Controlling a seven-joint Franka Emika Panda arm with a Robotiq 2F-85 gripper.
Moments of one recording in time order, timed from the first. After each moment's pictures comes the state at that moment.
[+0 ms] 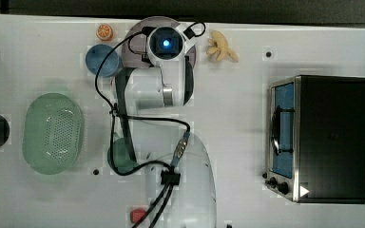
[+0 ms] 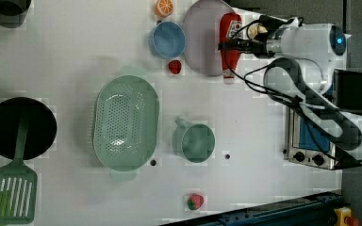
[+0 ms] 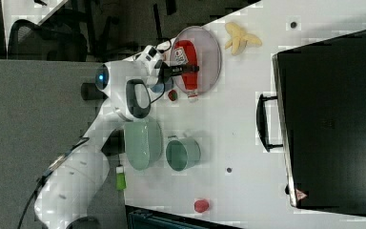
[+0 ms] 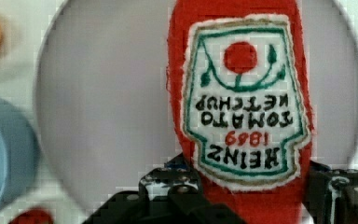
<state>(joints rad) 0.00 0.69 0.09 -1.70 -0.04 0.92 -0.63</state>
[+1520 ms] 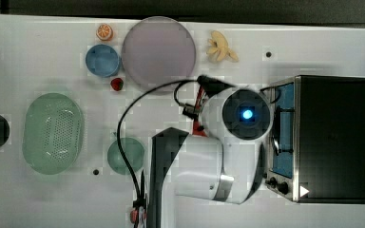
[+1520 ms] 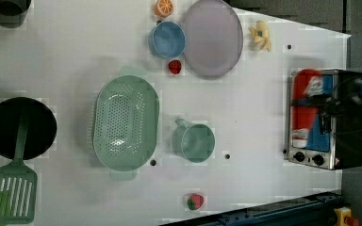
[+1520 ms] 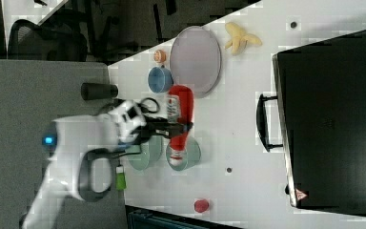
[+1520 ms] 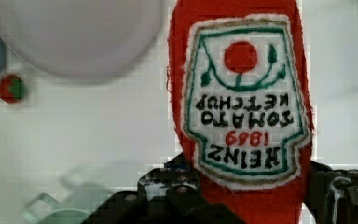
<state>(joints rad) -0.08 -0.04 -0.03 -2.27 0.06 0.65 -0.63</state>
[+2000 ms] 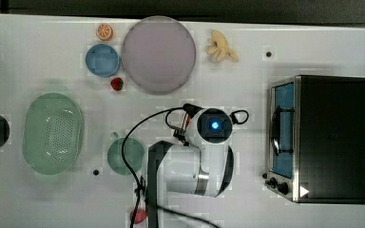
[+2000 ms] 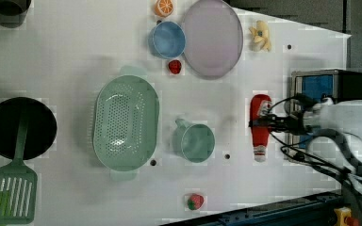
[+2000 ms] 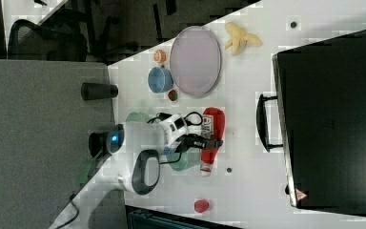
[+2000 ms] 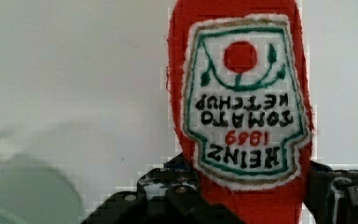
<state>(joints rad) -0.07 0.18 -0.01 -2.43 0.05 0.90 -0.63</state>
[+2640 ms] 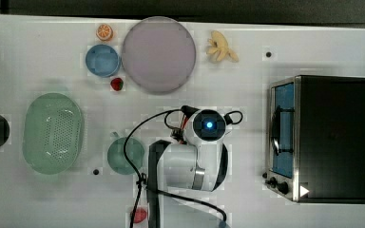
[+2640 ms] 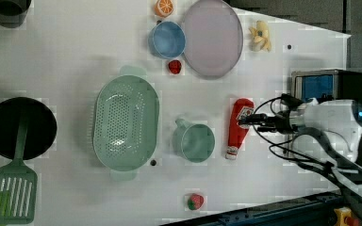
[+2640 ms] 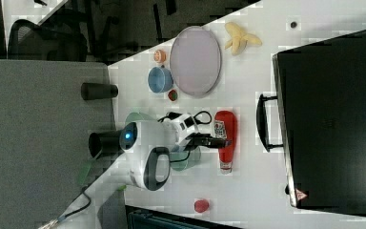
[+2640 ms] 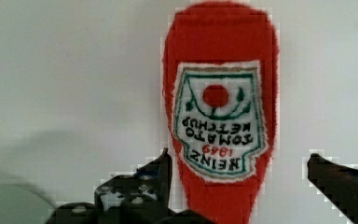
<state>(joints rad) -0.06 0.23 -0.01 -2.43 0.05 0.95 -0.62</state>
